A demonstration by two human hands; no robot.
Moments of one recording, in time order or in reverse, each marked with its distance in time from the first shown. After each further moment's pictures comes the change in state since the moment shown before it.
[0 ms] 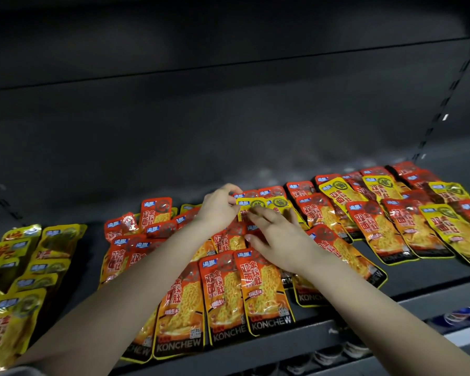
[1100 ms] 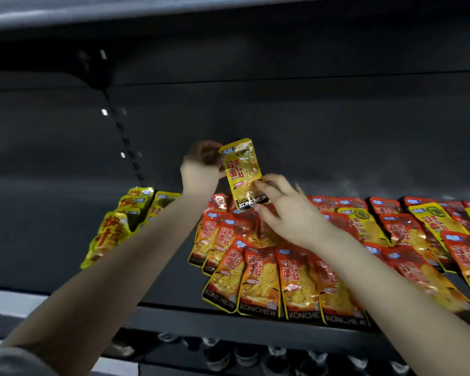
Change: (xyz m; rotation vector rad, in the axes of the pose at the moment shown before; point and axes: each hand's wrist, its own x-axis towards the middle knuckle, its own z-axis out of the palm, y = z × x) left_hand -0.063 -0.060 -0.148 -0.702 0.670 -0.073; right_hand 0.043 -0.117 -0.030 0.138 0.084 -0.313
